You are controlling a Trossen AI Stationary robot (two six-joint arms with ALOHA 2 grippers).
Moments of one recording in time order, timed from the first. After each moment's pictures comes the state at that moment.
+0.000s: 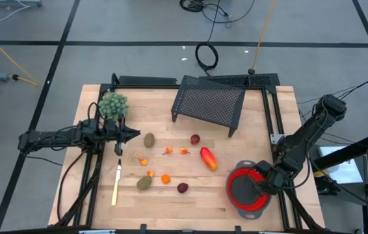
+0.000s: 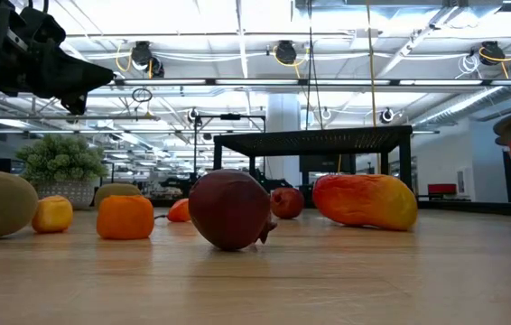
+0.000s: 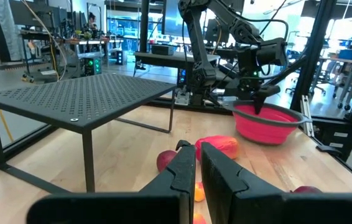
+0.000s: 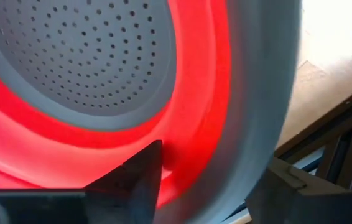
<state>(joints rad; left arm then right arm) 0.09 0.14 0.04 0.12 0.04 -0.09 0.90 1.13 0.59 -0.73 -0.24 1.95</state>
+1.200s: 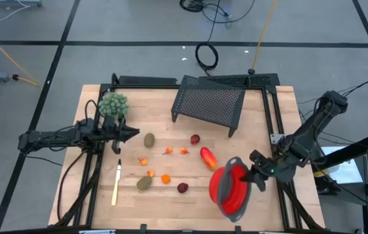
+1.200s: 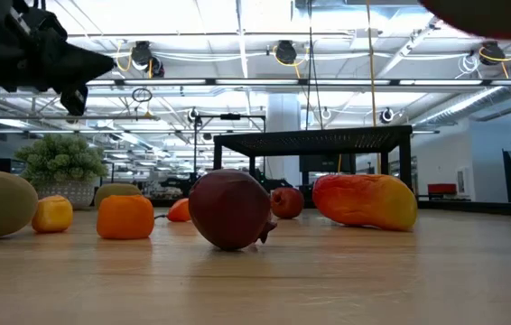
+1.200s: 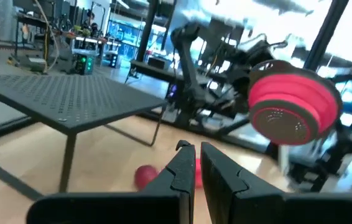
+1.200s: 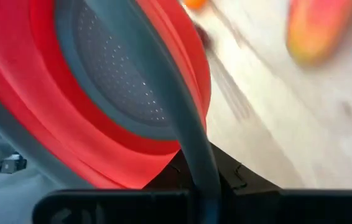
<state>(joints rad) 0.09 0.14 0.04 0.20 0.04 -0.31 0.83 0.86 0.59 -0.31 0.41 1.33</state>
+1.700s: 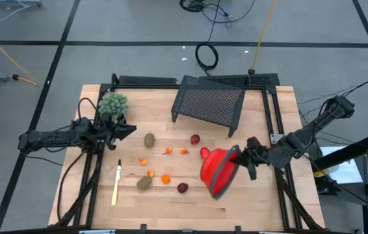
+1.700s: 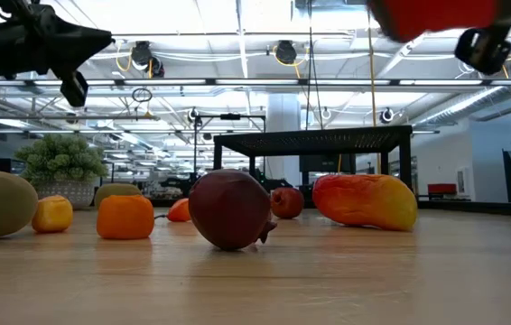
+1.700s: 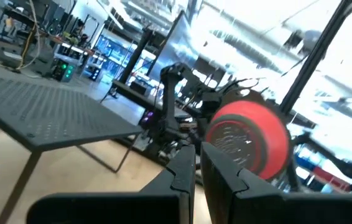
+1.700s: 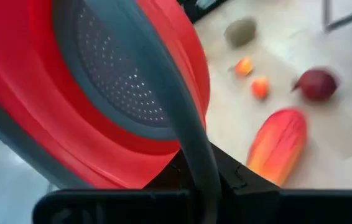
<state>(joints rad) 0.09 0.14 0.04 0.36 0.04 -0.52 0.61 0.83 0.59 -0.22 0.53 0.87</state>
